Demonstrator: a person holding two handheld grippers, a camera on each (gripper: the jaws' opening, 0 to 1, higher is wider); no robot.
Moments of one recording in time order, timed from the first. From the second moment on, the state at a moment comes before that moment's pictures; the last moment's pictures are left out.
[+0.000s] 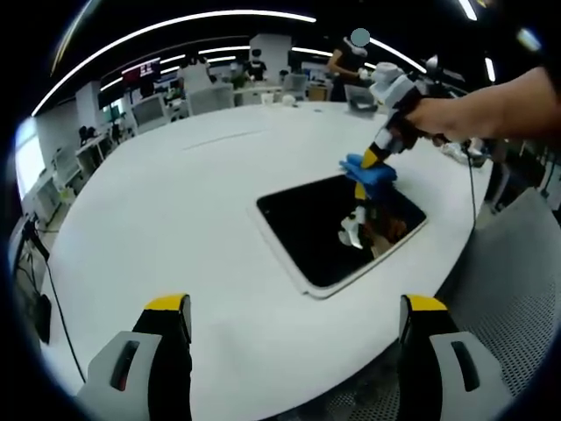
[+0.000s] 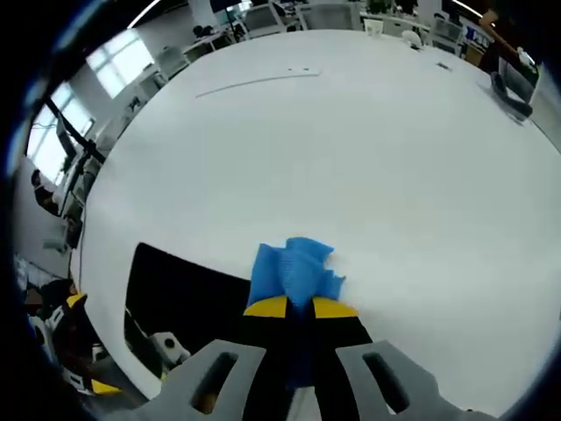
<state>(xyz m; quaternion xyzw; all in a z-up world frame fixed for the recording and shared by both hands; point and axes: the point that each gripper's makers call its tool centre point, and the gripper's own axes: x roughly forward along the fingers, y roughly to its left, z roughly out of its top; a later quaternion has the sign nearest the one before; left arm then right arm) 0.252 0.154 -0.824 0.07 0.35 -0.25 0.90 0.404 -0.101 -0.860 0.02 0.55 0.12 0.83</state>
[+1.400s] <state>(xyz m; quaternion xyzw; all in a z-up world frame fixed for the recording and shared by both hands) 0.252 0.154 -0.826 0.08 0.35 -0.26 0.90 0.427 -0.131 -0.817 0.01 0.51 0.13 0.85</state>
